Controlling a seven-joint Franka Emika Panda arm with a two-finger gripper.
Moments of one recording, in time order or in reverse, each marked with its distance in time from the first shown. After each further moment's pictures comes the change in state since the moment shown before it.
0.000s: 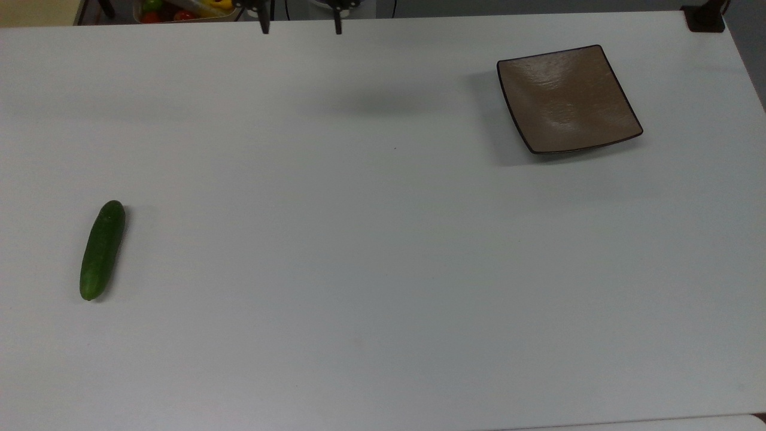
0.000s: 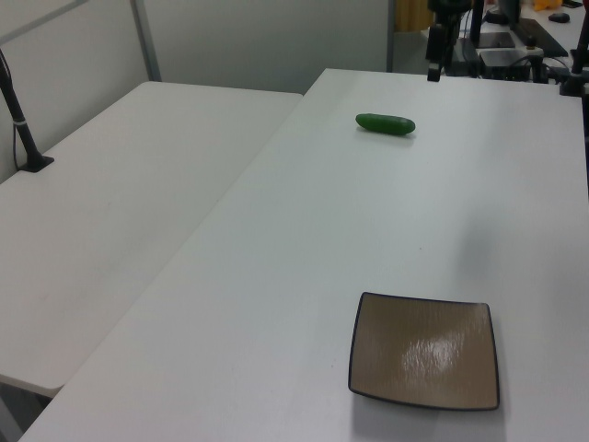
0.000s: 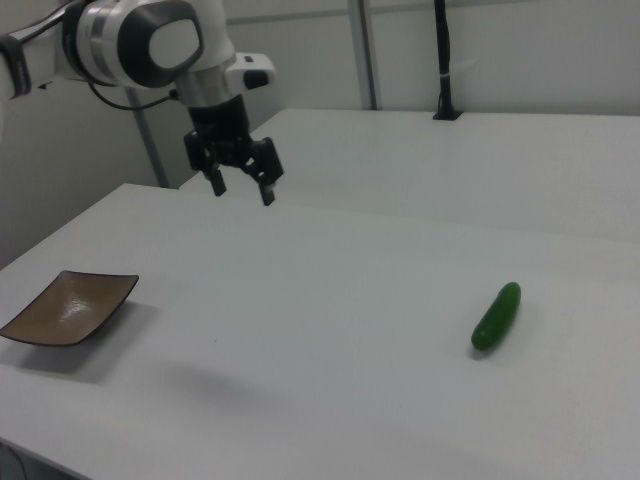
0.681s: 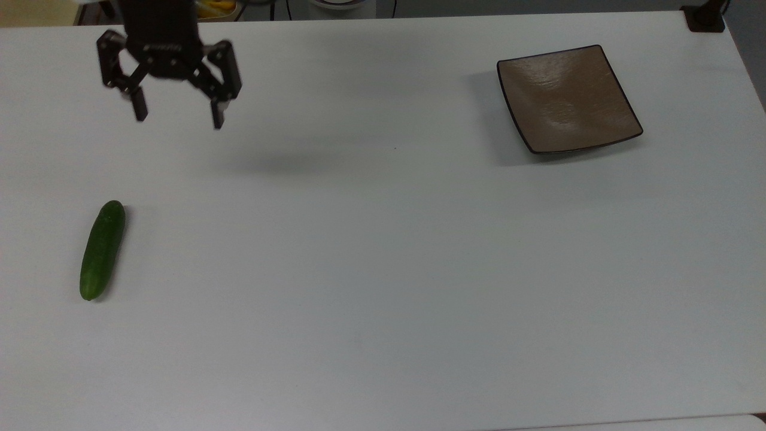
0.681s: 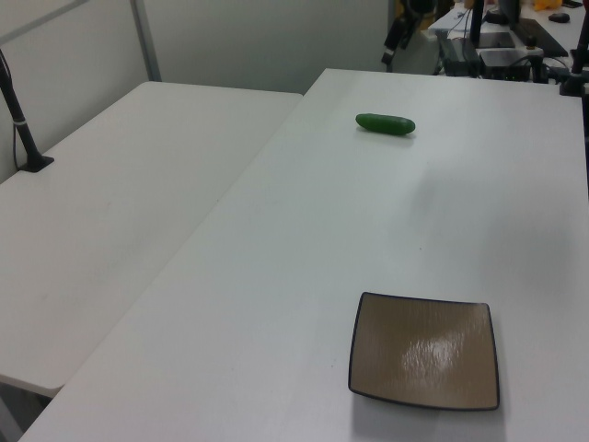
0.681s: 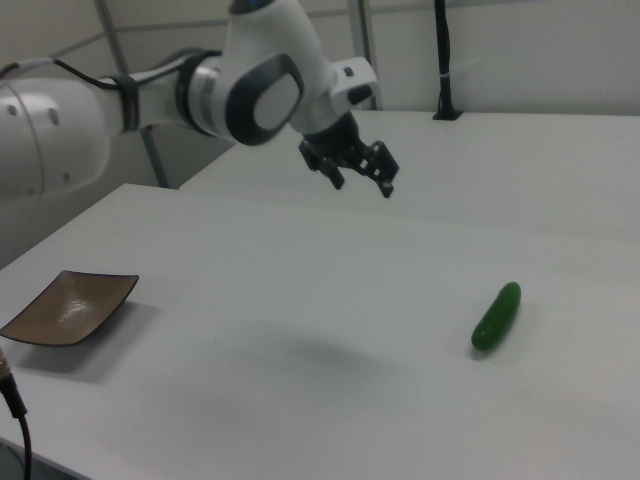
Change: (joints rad) arm -0.177 0.193 -0.006 0.037 -0.002 0.499 -0.108
